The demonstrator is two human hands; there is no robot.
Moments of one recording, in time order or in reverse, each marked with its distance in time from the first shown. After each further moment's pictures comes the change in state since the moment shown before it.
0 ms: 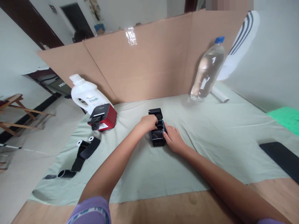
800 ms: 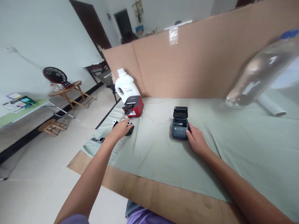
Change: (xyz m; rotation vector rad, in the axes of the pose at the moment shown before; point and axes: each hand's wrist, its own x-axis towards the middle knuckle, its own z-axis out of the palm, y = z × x) left_hand -0.214 -0.147 0.029 -0.076 0.163 -0.674; right_hand 0.002 0.015 0.009 -0.033 0.068 -0.035
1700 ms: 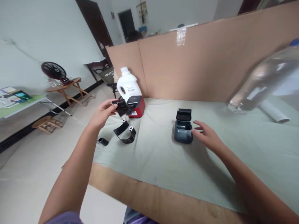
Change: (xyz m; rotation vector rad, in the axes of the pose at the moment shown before) left_hand 0.009 -0.044 -0.069 -0.778 0.422 -0.024; right_hand 0.026 -0.029 -0.058 0.232 -0.080 0.154
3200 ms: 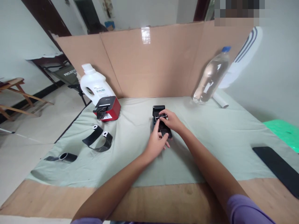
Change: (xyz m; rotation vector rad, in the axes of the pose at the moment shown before) left_hand -0.150 0.121 0.252 -0.792 -0.669 -0.230; right_hand 0.047 -0.013 0.011 0.024 0.003 -0.290
